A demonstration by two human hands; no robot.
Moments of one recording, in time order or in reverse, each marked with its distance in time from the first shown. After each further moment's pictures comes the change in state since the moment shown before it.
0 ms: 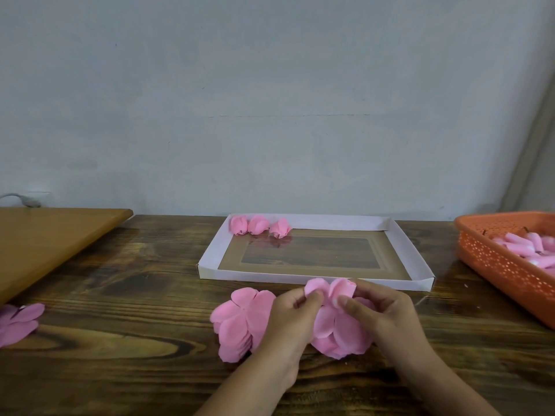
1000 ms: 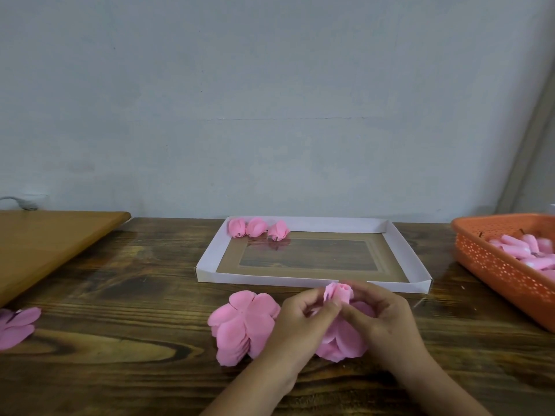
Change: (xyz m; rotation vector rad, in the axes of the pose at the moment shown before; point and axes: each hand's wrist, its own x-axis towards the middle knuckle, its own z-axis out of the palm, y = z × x) left_hand -0.013 0.008 0.003 0.101 -0.222 0.266; right_hand 0.001 0.004 0.000 -0.084 0.040 -0.057
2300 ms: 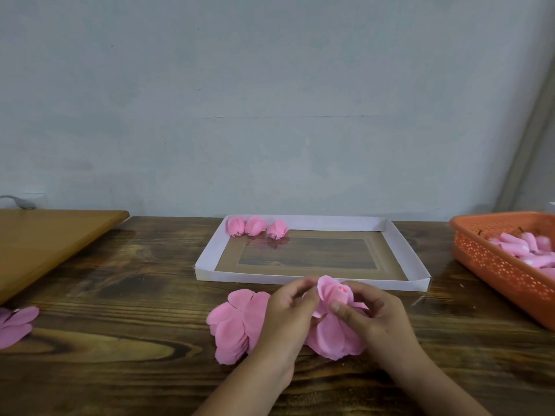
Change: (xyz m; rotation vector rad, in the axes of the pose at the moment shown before) left_hand 0.006 0.001 -0.005 -0.129 0.200 -0.156; right_hand -0.002 -0.004 0.004 0.058 -0.051 -0.024
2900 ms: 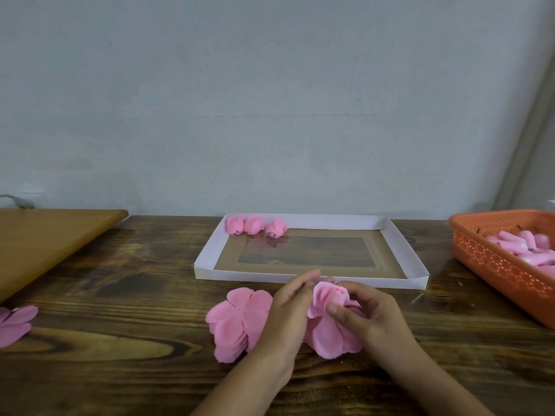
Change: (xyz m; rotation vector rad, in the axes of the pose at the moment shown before) left_hand -0.002 0.006 0.002 -0.063 -0.011 -0.019; right_hand -0.001 -0.004 -0.001 -0.002 -0.093 0.063
